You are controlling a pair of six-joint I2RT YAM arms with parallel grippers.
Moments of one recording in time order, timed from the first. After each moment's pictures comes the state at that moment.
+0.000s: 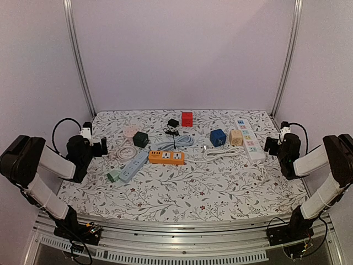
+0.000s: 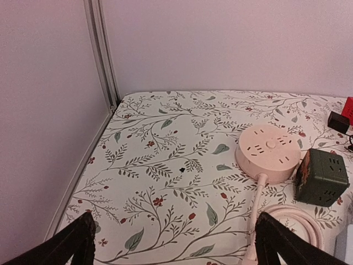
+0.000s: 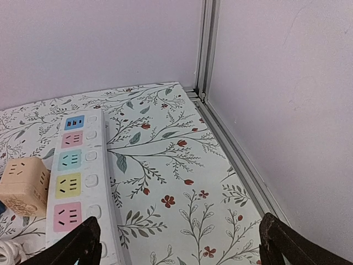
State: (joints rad) left arm -0.09 1.55 0.35 0.98 -0.21 0.01; right arm 0.08 1.55 0.40 0.88 0.35 0.07
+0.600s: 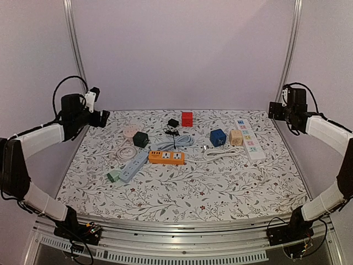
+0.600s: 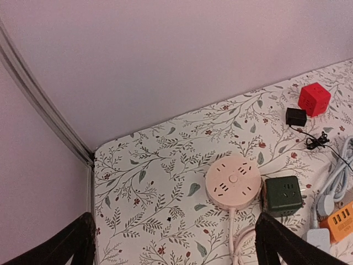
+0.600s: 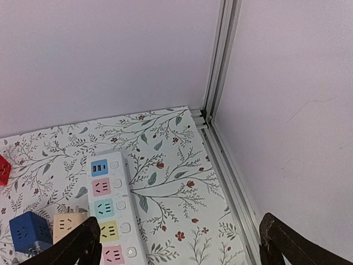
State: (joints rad) left arm -0.06 1.42 0.91 0.17 0.03 0.23; right arm 0.07 1.41 1.04 -0.05 0.31 0.10
